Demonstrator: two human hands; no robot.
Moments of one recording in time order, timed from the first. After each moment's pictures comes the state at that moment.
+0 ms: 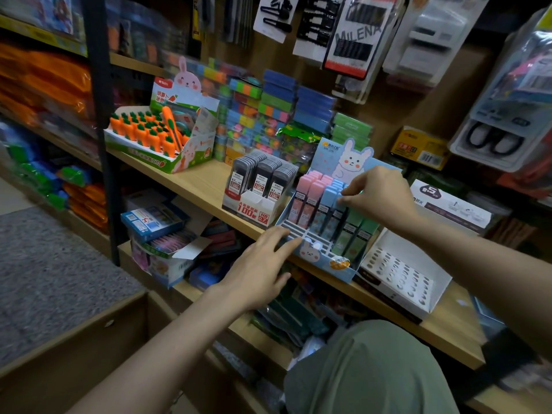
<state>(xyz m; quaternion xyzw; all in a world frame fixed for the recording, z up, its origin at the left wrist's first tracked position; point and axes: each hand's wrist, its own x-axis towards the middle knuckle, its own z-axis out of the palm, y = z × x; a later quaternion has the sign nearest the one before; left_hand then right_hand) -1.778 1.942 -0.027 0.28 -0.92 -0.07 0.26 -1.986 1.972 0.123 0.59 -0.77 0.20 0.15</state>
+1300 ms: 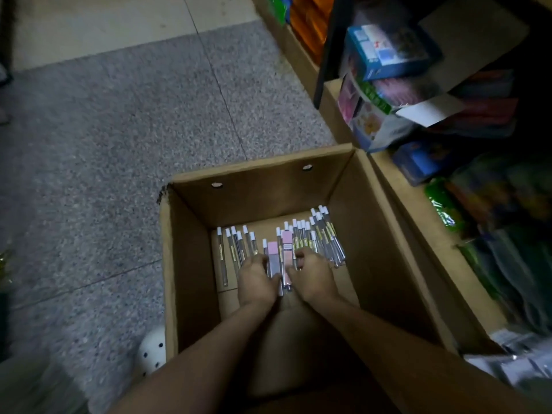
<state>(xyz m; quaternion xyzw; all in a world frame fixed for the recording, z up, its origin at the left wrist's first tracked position) -1.581 2.033 -0.348 0.85 -0.36 -0.35 0.17 -1.687 1.986 -0.324 0.67 -0.64 0.01 -0.39</state>
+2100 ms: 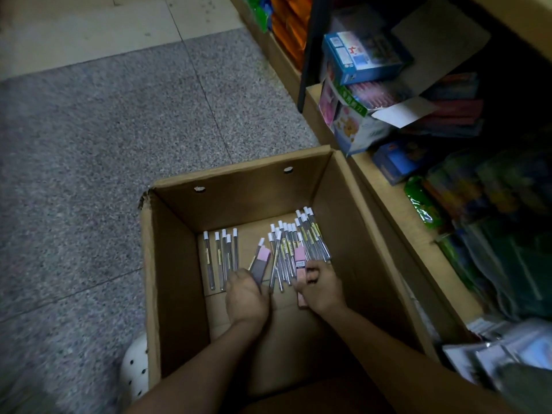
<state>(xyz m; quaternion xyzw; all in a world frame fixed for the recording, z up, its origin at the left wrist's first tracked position) -1.601 2.051 -0.355 0.88 -0.36 -0.27 0.11 -1.734 1.999 -0.334 0.51 -0.69 0.13 -0.49</state>
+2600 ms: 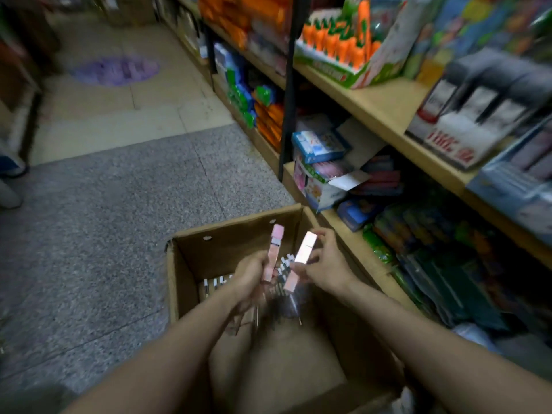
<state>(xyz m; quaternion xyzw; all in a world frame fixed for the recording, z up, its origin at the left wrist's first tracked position) -1.595 2.002 -0.186 0.56 -0.17 -0.66 0.47 -1.751 1.970 -0.164 0.61 -0.56 0.27 -0.49</state>
